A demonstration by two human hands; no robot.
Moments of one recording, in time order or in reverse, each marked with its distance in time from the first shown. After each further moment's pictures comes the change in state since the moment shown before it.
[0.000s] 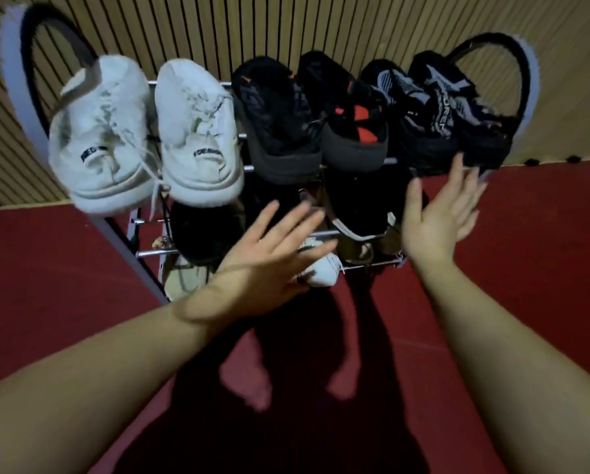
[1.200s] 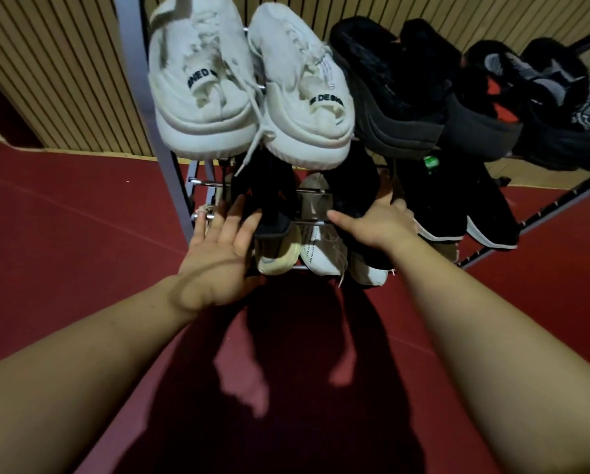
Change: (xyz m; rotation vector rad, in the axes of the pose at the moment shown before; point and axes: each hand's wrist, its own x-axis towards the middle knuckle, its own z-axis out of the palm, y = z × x) left_hand -0.115 -0.045 0.050 -0.345 -0.397 -0.697; right_hand -0.048 -0.086 0.101 -0.540 -0.783 0.050
